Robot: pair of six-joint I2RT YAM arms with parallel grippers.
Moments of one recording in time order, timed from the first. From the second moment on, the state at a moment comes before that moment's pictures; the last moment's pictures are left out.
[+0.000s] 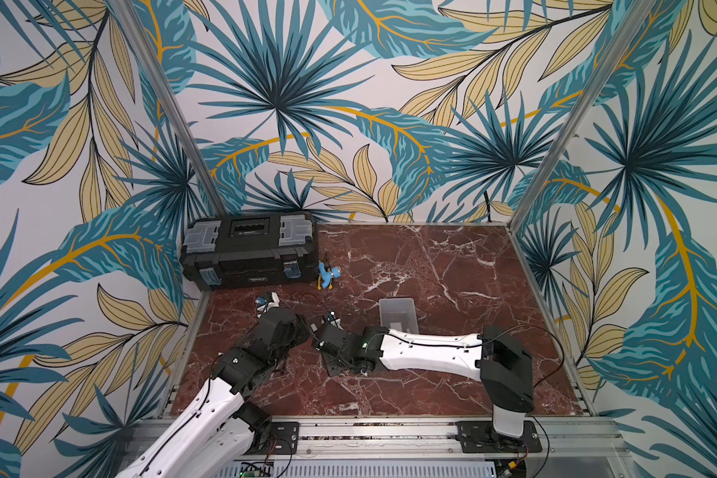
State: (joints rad) left arm -0.48 0.72 0.60 -0.61 -0.26 -0.83; right arm 1.21 1.94 1.44 -0.61 0.20 0.74
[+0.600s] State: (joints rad) left arm -0.44 0.72 0.51 -0.58 -0.17 -0.87; right arm 1.24 2.04 1.51 -0.69 0.20 0.74
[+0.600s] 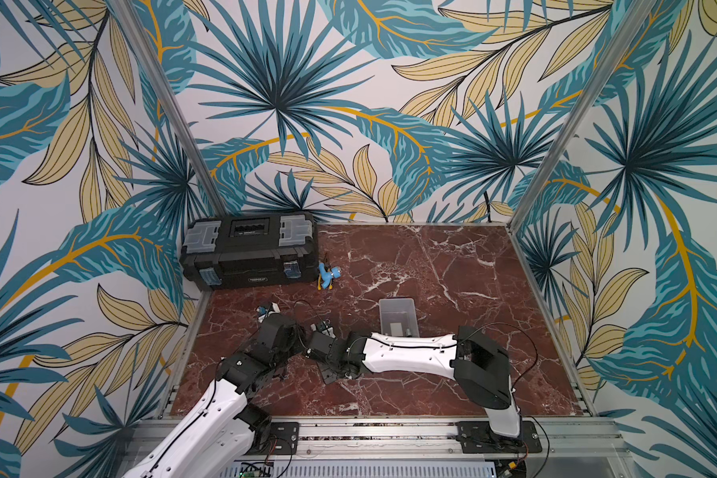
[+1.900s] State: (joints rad) left arm -0.44 0.73 0.45 -0.50 -0.08 -0.89; right arm 1.24 2.11 1.54 -0.70 0.23 0.75
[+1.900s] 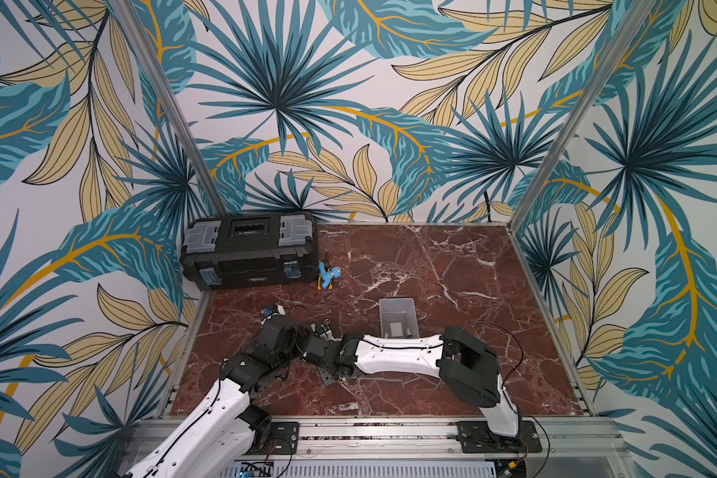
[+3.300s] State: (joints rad) left arm -0.53 0.83 0.44 -0.16 0.24 -0.80; right arm 0.99 1.31 1.02 -0.45 0.20 0.86
